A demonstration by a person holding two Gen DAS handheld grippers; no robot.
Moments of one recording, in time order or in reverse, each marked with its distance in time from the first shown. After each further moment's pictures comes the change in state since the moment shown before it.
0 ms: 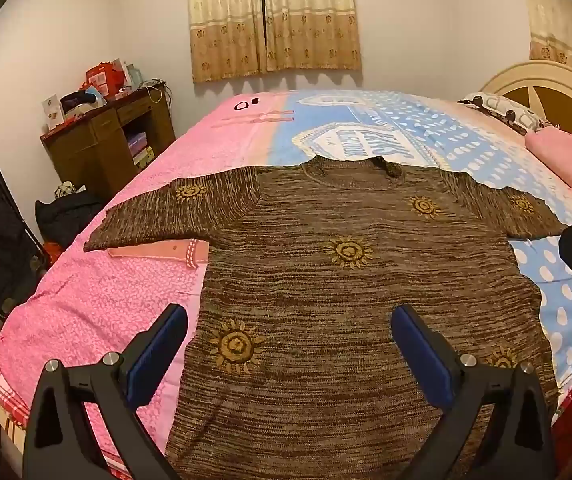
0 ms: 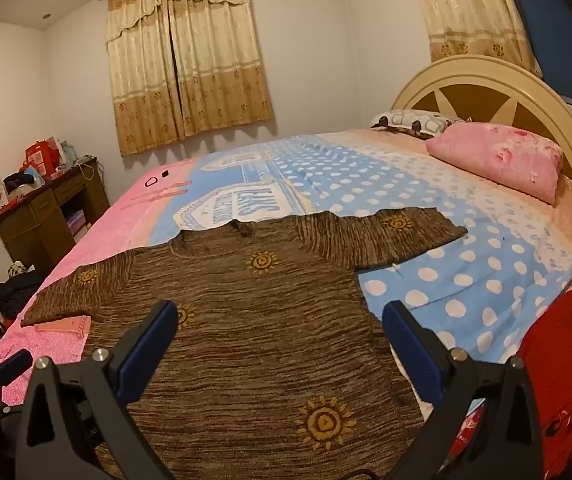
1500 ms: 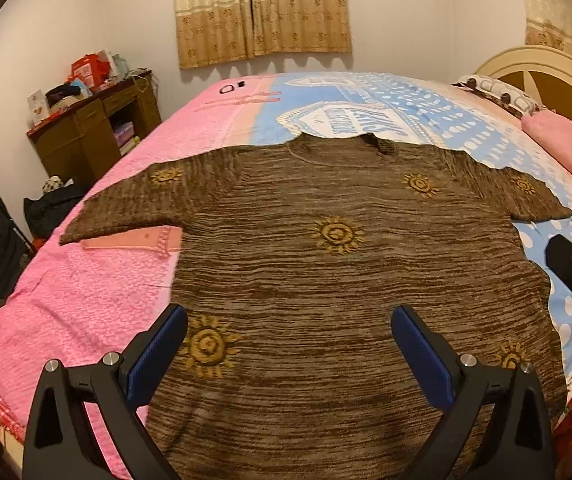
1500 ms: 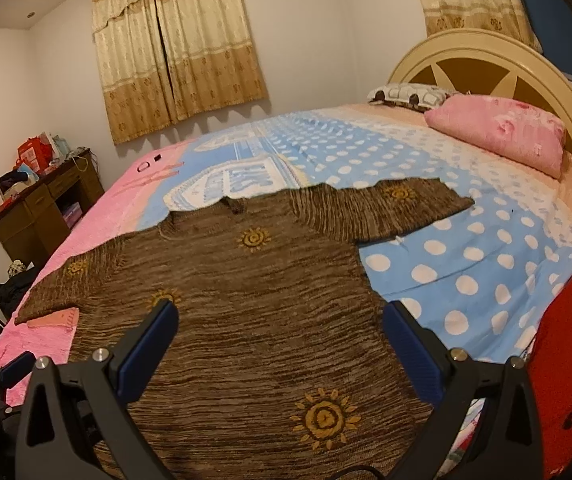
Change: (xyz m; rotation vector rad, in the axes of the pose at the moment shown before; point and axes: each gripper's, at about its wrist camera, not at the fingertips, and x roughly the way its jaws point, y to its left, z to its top) left arm 0.038 -0.012 -0.008 0.032 0.092 -0.041; right arm 0.030 -0.012 -0.011 0.043 0.088 0.001
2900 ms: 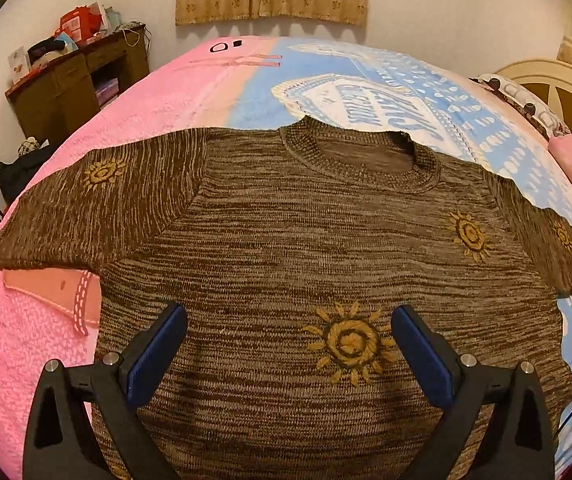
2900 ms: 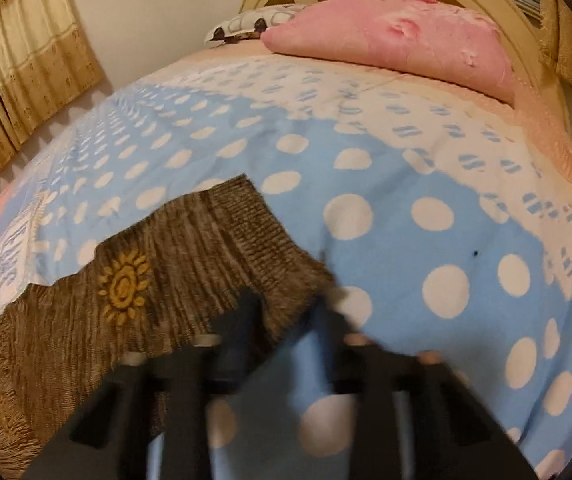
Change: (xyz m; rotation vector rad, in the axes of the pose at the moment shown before) left arm 0.117 0.006 0.079 -0.111 0.094 -0.068; right arm 0.195 -0.271 0.109 0.346 0.198 -0.341
